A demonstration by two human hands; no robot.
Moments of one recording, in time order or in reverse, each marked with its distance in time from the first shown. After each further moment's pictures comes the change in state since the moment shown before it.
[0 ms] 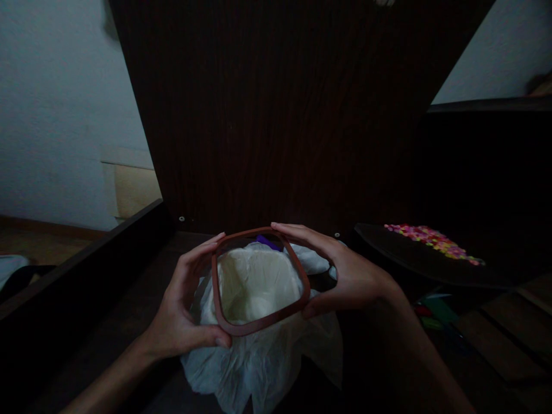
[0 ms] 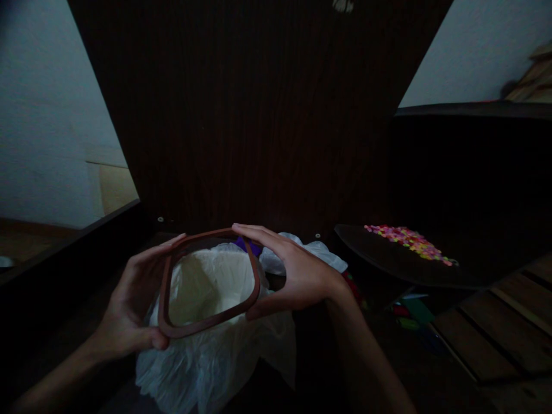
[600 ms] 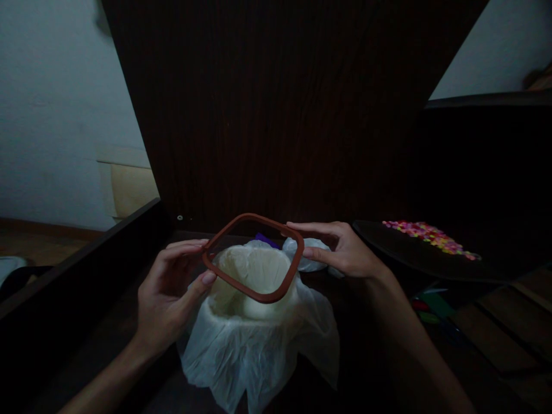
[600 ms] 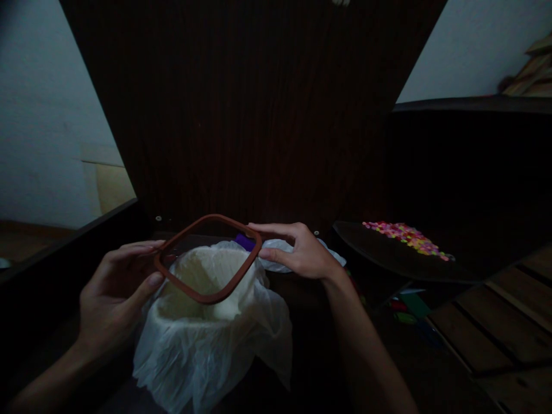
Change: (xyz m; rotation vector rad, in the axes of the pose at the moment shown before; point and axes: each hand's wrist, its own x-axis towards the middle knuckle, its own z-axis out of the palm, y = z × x) left_hand 0.010 0.017 0.006 0.121 0.325 0.028; right_hand 0.002 0.023 -0.001 0.273 0.240 0.068
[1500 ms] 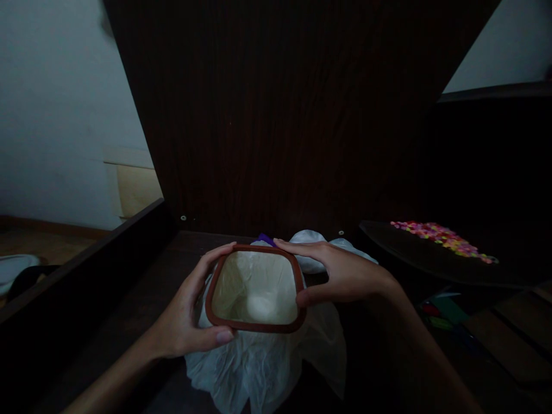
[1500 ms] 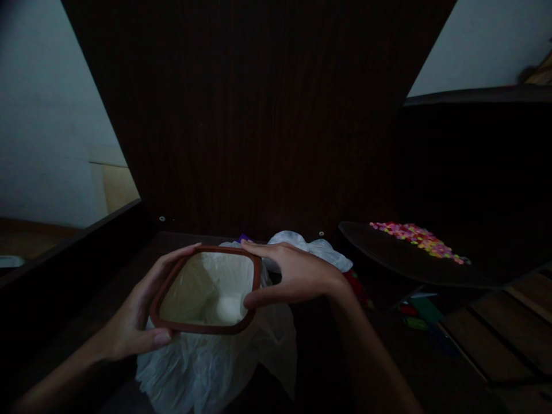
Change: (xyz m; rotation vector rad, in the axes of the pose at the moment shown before) left_hand -0.006 -0.010 -0.011 -0.046 -0.555 -0.251; right_hand 0.004 -0.013 0.008 -0.369 -0.402 0.138
